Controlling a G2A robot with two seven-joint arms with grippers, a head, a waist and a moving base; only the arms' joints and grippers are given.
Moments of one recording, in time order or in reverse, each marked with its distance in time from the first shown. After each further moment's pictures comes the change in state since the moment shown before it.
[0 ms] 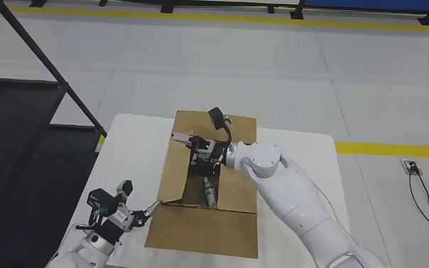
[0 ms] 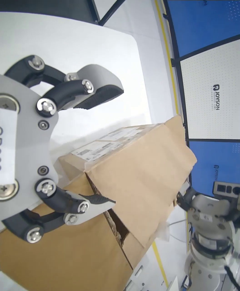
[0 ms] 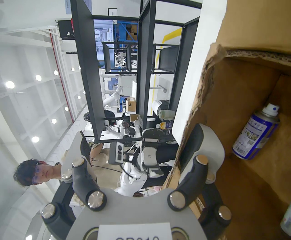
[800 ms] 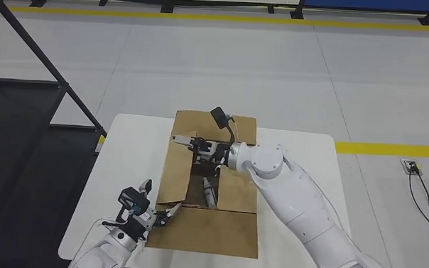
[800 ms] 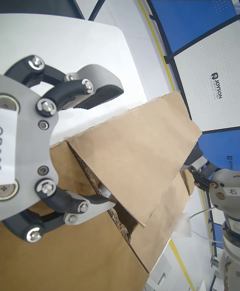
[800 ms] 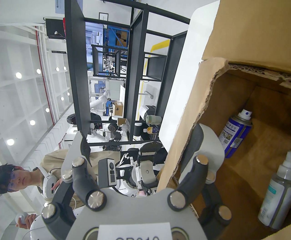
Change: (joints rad) left arm -0.093 -0.021 0.159 0.012 0.143 0.122 -0.066; right arm -0.070 0.035 0.074 -0.140 -0.146 0.049 0.004
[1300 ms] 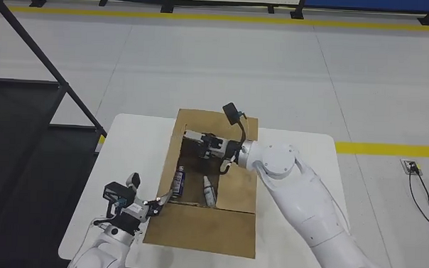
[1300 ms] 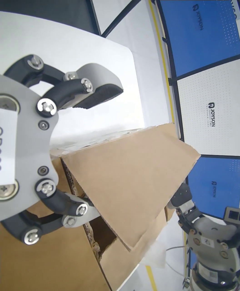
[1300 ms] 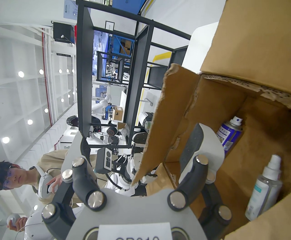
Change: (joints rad) left arm 0.008 -0.018 -0.024 -0.013 -0.131 0.146 0.034; right arm -0.063 0.043 0.109 -0.094 -0.089 -0.009 -0.013
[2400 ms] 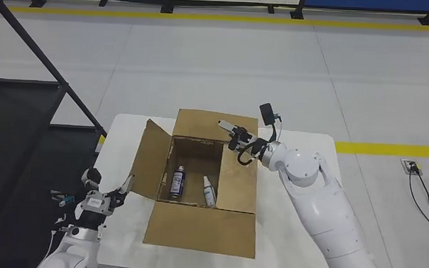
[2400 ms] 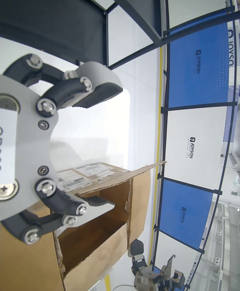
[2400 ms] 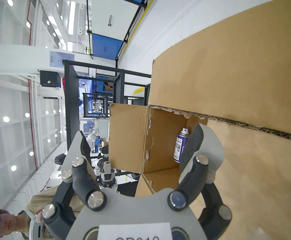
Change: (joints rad) left arm 0.071 -0.006 -0.204 -0.046 -0.153 0.038 0.047; right arm -0.127 0.060 0.174 -0.138 -0.099 0.145 -0.147
